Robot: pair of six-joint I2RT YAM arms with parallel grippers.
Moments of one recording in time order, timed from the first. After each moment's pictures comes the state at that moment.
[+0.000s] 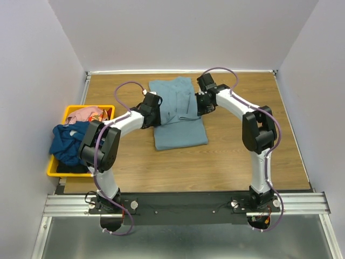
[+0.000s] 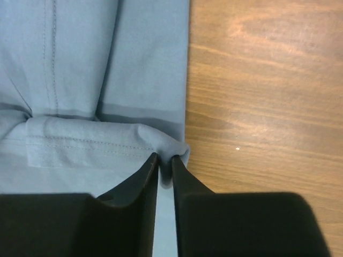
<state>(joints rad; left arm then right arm) -0.42 1.80 1.14 -0.25 -0.13 -0.44 0.43 2.13 1.73 -0.67 0.00 0.30</state>
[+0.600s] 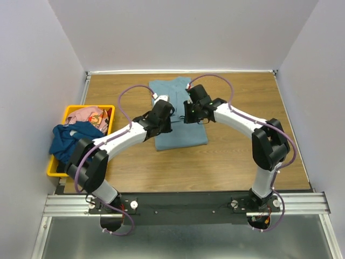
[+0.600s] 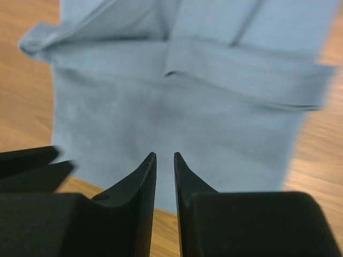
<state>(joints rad) -0.64 1.54 1.06 -0.28 -0.20 -0.56 0.60 1.85 1.44 -0.47 -0.02 0.37</state>
